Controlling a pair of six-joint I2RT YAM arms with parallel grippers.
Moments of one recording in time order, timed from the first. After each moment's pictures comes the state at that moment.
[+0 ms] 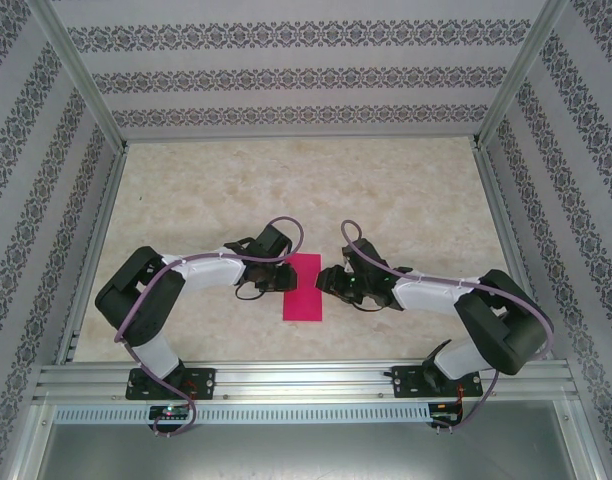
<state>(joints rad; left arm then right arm) -0.71 1.70 0.88 -0.31 0.23 -0.71 0.68 1.46 0.54 0.04 -0.31 0.97</state>
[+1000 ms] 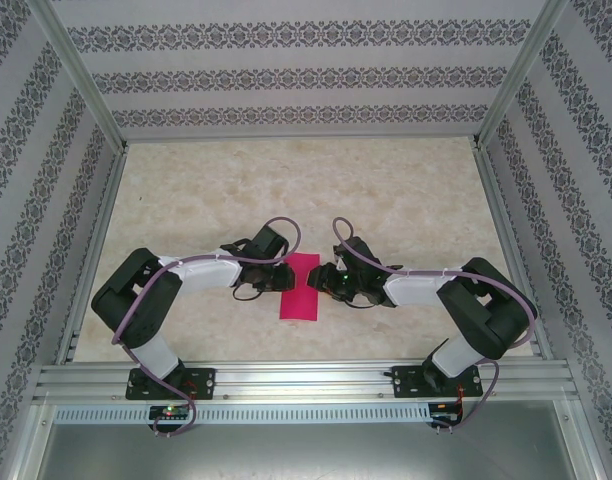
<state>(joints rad) -0.69 1.67 0.84 -0.28 0.23 -0.69 0.69 1.56 0.56 0.17 -0.37 1.01</state>
